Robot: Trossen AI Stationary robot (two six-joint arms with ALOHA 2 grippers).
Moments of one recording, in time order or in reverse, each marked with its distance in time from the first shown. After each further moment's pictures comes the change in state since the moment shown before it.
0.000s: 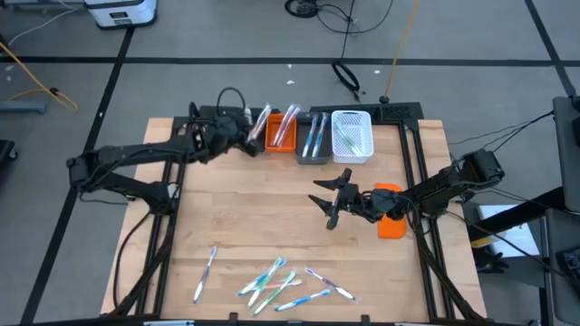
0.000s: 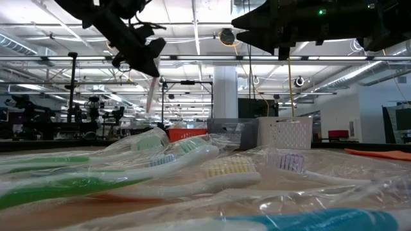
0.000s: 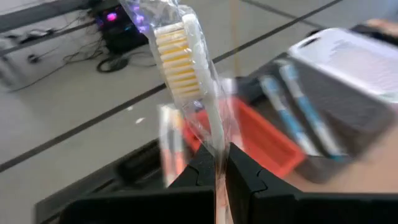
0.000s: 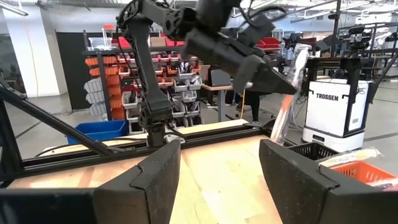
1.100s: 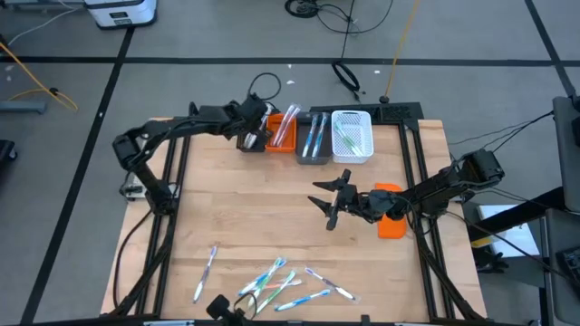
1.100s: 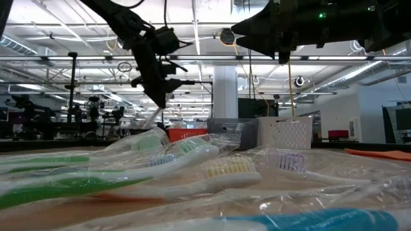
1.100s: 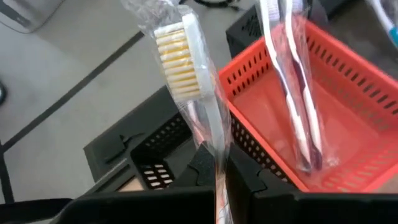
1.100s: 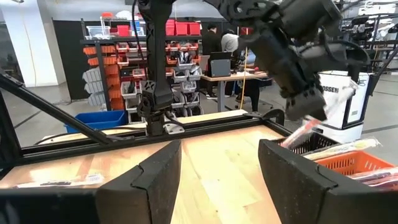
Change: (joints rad) left arm 0.191 0.451 0.371 -0.332 0.100 0.098; right arm 0.000 0.000 0.000 -0.052 0.001 0.019
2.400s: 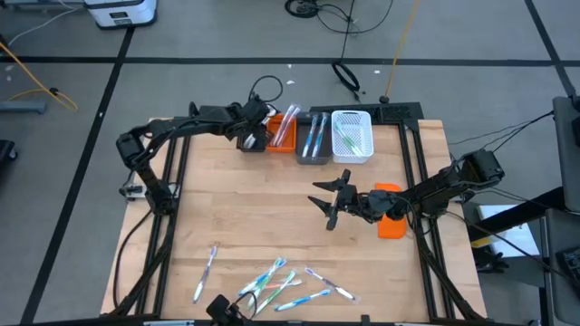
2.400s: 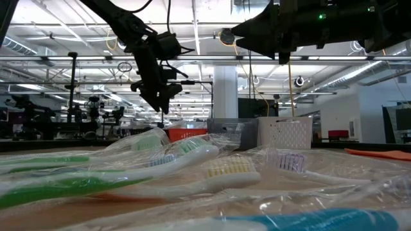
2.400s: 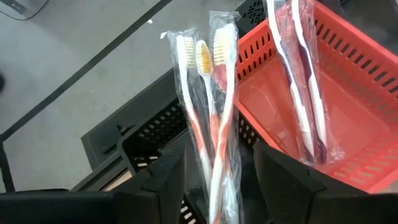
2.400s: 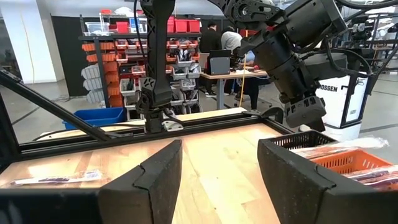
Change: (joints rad) left arm 0.005 0.034 0.004 -0.016 0.001 -0.028; right arm 0.000 0.000 0.000 -0.012 0.003 -0.003
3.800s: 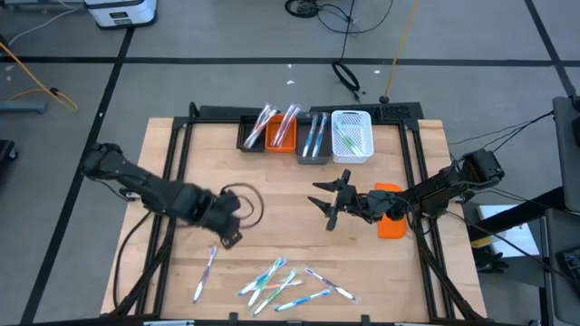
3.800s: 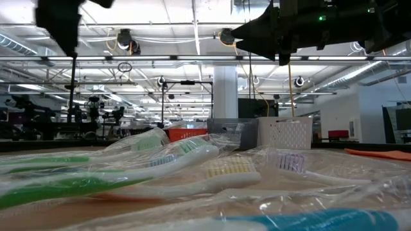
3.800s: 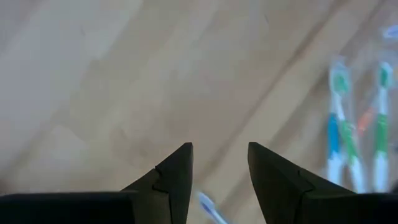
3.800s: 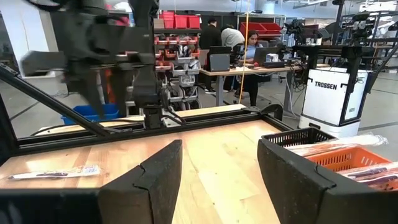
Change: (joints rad) left arm -1.012 -0.323 -0.001 -0.702 0.200 -0.934; right arm 0.000 0.000 0.000 -0.018 0.000 0.000
